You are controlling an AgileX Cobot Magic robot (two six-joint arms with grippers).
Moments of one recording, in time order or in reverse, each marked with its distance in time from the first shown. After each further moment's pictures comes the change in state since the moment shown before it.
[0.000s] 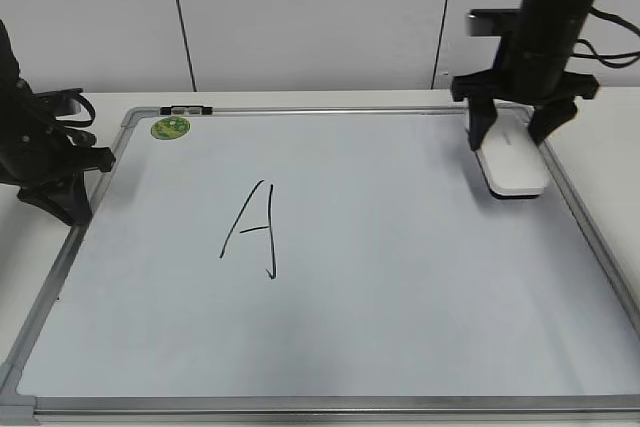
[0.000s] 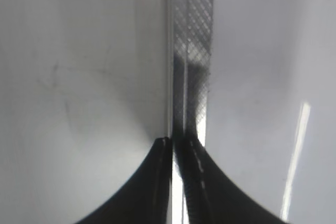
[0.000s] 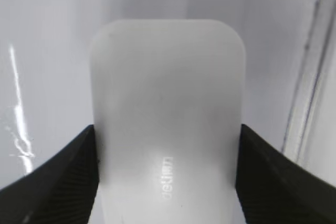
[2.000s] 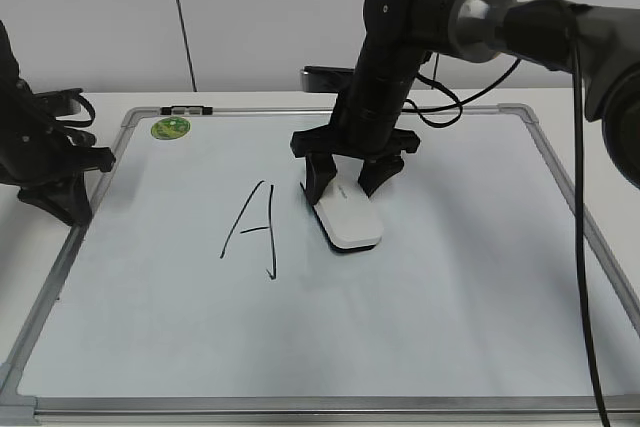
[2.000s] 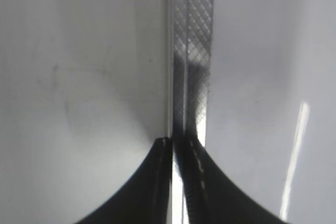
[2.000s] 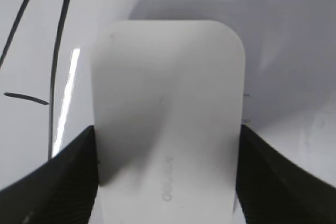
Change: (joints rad) left arm 0.000 -0.001 0.005 0.002 -0.004 0.000; right arm 0.267 0.216 -0.165 0.267 0.000 -0.129
